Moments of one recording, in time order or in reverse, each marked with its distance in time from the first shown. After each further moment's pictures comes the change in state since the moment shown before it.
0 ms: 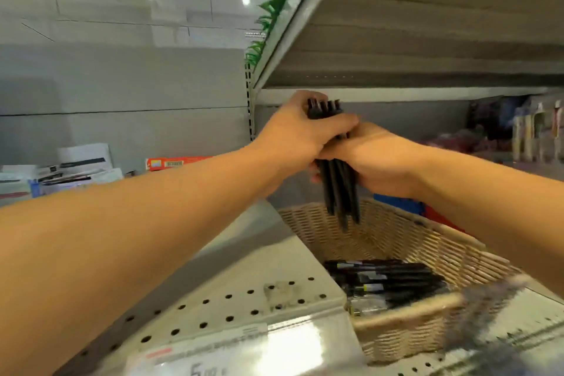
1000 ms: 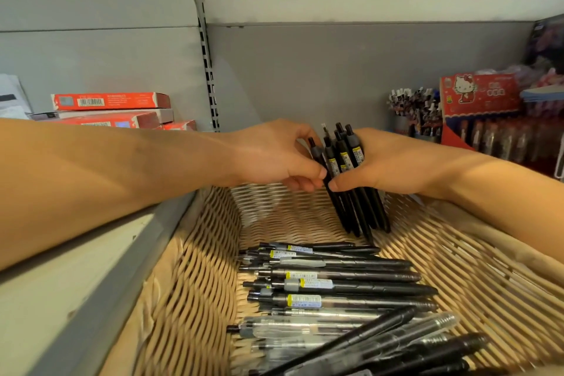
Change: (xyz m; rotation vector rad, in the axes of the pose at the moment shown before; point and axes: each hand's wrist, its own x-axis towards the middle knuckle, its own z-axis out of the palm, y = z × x) left_hand 0.055 -0.126 0.090 0.245 -0.476 -0.325; right_hand 0.019 0.150 -0.121 -0.566 -0.215 0.102
